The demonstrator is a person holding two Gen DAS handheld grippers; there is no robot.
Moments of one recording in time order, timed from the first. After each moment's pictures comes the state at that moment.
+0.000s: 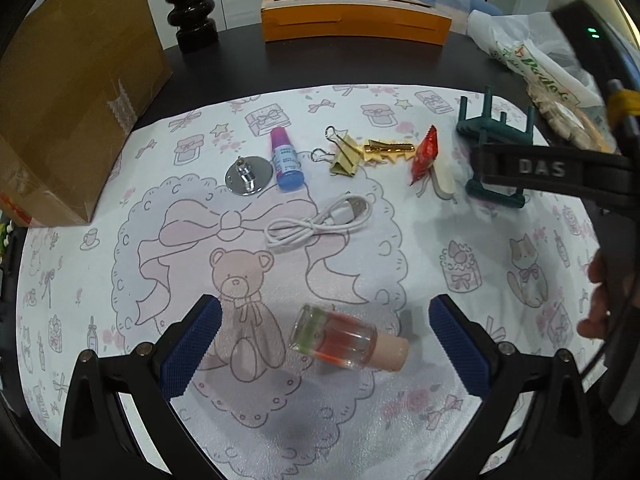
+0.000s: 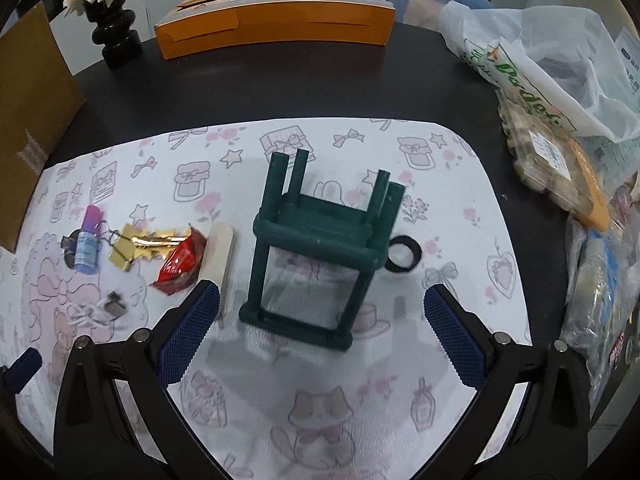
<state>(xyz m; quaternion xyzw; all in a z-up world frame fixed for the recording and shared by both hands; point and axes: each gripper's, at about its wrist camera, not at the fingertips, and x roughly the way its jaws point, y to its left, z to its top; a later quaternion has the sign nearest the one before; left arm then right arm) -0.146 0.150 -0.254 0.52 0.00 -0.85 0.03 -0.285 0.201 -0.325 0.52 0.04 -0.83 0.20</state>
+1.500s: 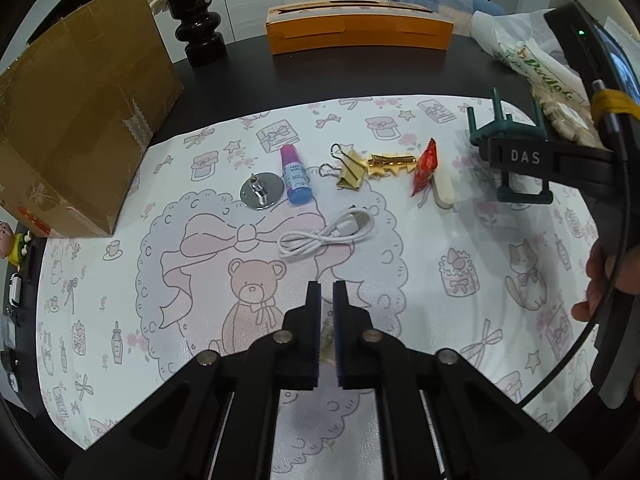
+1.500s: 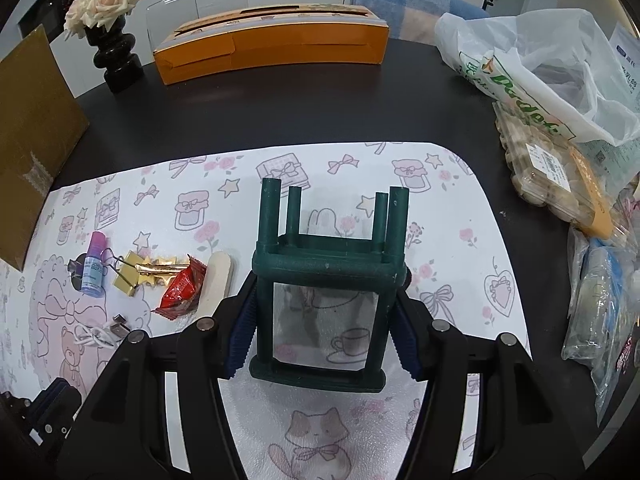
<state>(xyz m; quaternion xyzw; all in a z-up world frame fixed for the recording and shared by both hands) -0.142 0.155 -0.235 0.51 -0.01 -0.85 0.07 -0.291 0.206 -0.317 0.49 0.02 -0.84 0.21</state>
